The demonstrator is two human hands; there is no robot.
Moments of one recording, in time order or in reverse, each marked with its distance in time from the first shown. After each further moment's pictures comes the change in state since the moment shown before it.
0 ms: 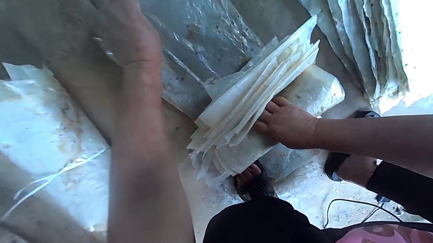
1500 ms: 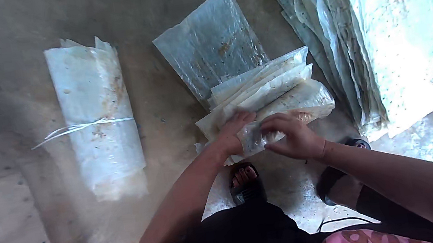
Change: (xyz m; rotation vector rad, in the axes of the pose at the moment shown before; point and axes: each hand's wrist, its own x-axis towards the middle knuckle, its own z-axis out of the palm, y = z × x) left_hand -0.210 0.011 0.033 -0.455 -0.693 0.535; right_hand -0.031 -0.017 0.023 0.719 0.535 -0.039
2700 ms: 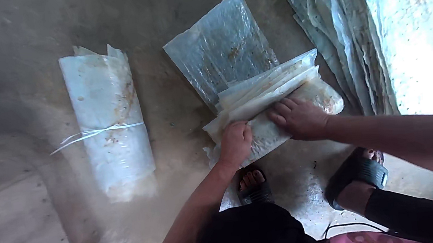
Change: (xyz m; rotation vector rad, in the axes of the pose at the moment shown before) left_hand -0.012 0.014 0.008 -0.211 0.404 -0.336; right_hand 0.051 0.021 -0.036 -0.841 -0.505 -0.073
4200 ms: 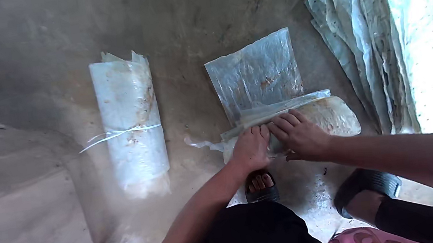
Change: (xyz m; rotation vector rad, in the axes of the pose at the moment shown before) left_hand 0.011 0.017 -0.010 0.520 -0.469 0.087; right_hand 0.014 -0.035 -0.017 0.149 -0.233 0.062
